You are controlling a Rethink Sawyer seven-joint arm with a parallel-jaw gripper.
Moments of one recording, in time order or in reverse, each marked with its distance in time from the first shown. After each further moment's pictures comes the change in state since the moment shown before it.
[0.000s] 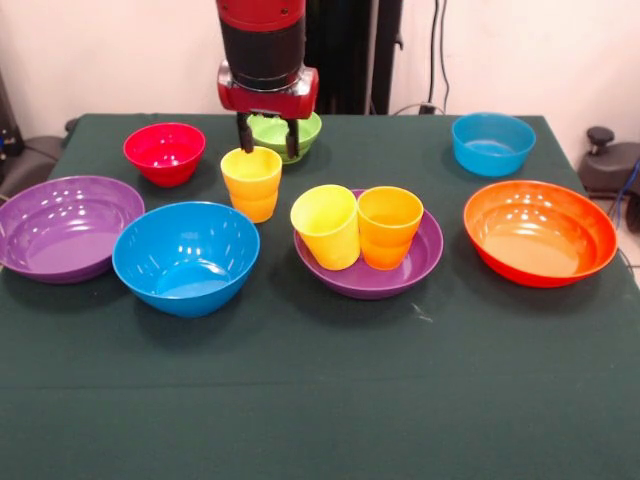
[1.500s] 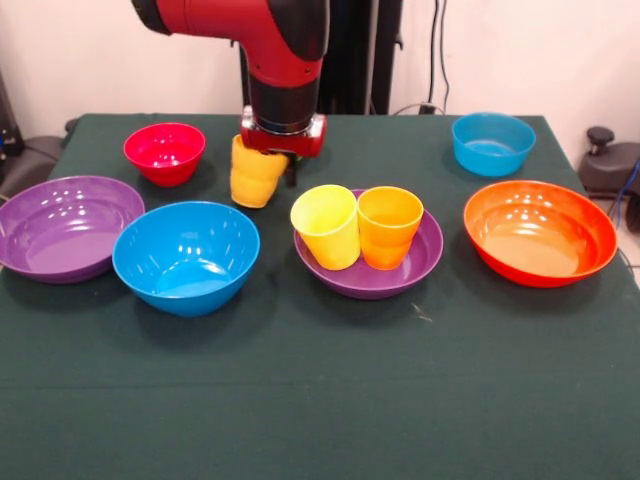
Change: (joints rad) arm 0.096 0.193 -0.156 0.037 -0.043 -0.293 0.000
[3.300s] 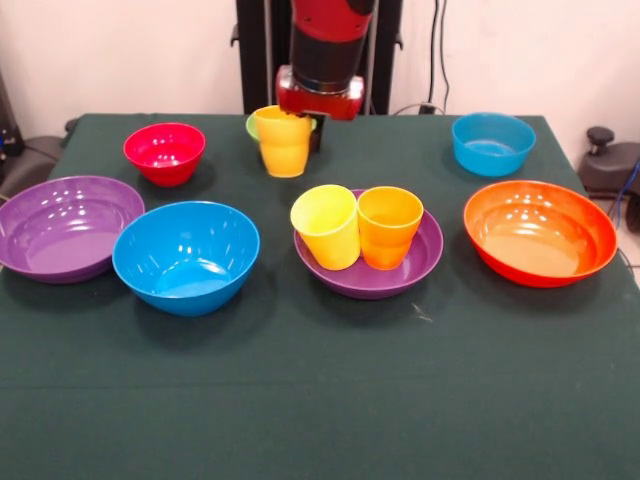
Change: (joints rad) arm 0.165 -0.118 -0.079 0.099 0.069 -0.008 0.002
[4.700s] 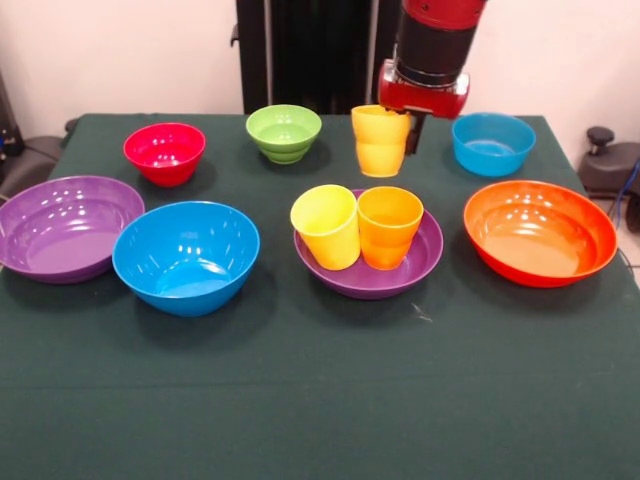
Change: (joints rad) arm 0.230 -0.017 -0.009 0.004 0.203 -0.001 0.140
